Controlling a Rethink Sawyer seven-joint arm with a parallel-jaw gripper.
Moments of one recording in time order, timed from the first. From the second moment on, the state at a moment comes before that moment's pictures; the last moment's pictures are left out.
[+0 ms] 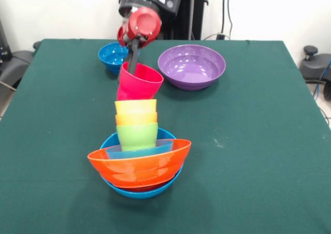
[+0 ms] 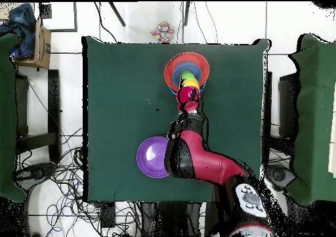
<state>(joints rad) -0.36 -0.65 -0.04 1.96 -0.14 -0.60 2.85</state>
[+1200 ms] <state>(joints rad) -0.25 -0.88 -0.05 1.99 -0.01 -0.38 2.85</state>
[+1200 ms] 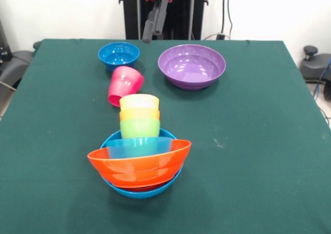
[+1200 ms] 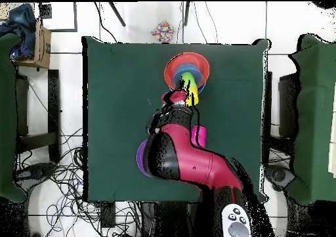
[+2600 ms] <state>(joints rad) 0.09 -0.82 -0.25 1.68 0.08 0.38 2.85</state>
